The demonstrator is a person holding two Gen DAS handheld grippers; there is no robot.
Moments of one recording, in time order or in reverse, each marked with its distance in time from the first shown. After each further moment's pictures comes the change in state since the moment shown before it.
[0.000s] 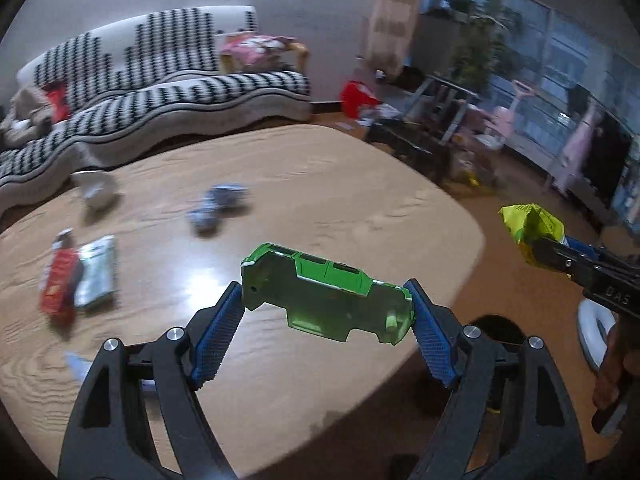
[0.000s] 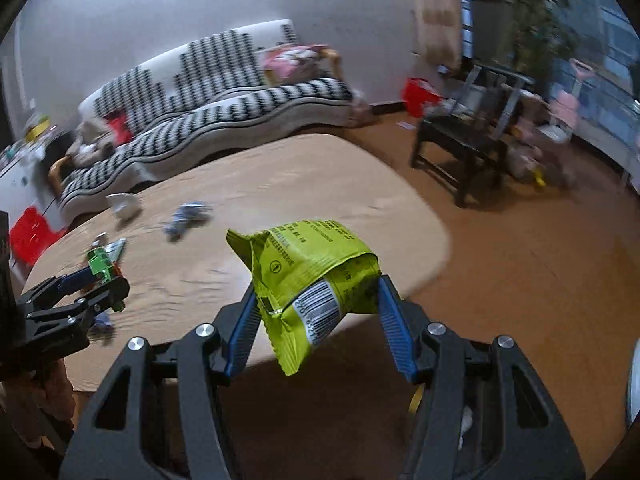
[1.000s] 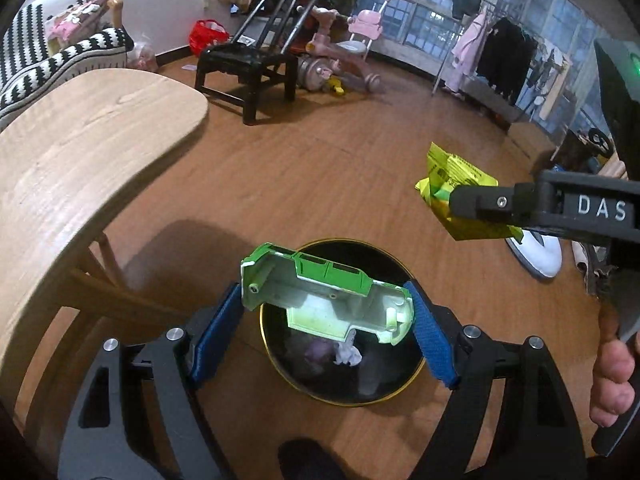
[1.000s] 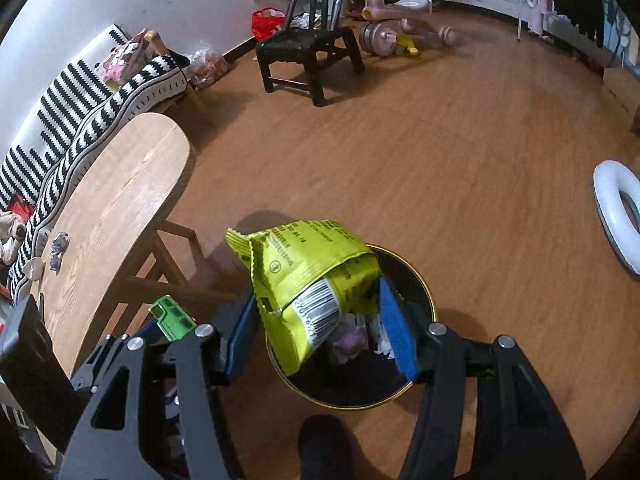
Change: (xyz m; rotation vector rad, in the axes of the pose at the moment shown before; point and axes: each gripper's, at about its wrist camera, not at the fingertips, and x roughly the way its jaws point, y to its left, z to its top) left arm 0.126 -0.266 -0.081 0.248 0.244 -0.355; right arm -0.015 -0.213 -0.086 0.426 0.236 -0.204
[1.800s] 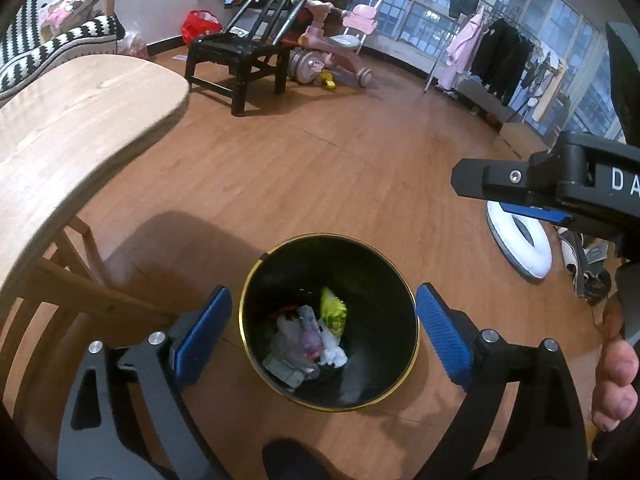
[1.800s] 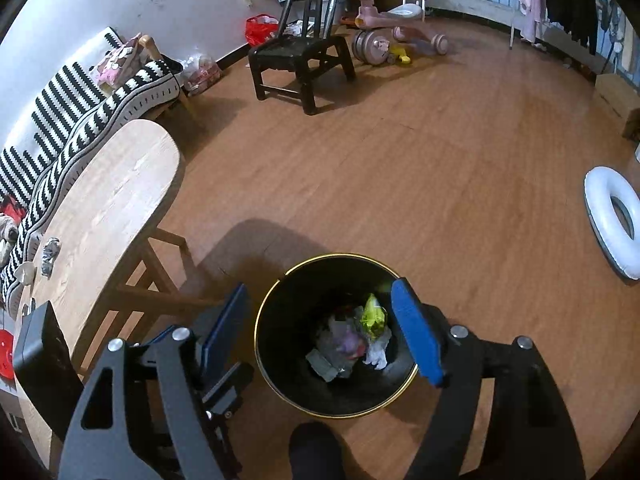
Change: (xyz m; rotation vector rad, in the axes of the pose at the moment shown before) left arm 0.009 -0.003 0.001 -0.023 0.013 -0.039; right arm -0.004 0.007 0.004 -0.013 -0.040 -0.033
